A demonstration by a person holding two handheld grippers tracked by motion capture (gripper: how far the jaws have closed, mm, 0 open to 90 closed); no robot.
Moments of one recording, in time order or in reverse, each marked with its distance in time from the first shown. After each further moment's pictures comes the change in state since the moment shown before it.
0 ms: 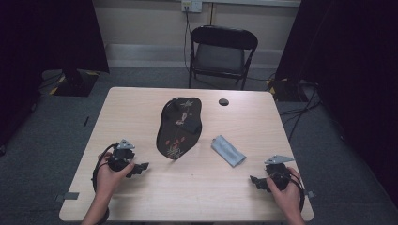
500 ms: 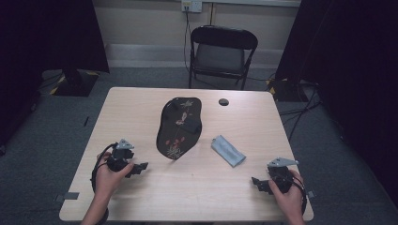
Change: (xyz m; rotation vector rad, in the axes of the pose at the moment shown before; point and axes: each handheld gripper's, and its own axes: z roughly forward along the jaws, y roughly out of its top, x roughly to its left) left arm -0.002 0.002 -0.006 -0.004 0.003 0.006; right arm -0.002 -0.011 -0.005 -0.036 -0.008 0.012
